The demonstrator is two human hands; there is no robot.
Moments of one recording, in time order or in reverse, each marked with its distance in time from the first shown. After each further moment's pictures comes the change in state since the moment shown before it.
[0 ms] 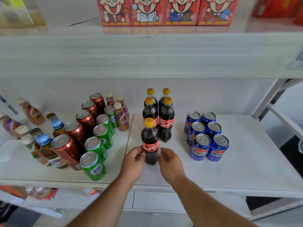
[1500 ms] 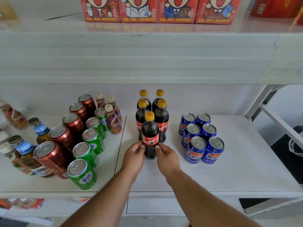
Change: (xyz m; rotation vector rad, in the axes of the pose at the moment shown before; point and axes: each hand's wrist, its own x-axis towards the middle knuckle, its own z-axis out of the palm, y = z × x) left_hand 0.050 0.000 0.033 -0.293 -0.032 -0.109; right_hand 0.033 -0.011 -0.006 0.155 0.046 0.006
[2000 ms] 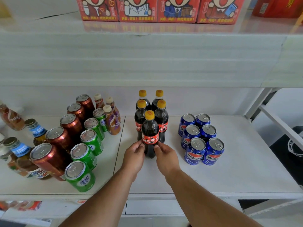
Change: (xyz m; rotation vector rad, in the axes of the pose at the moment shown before) left_hand 0.011 -0.001 0.002 0.021 -0.025 0.034; right_hand 0.008 -0.003 0.000 -0.029 0.012 -0.011
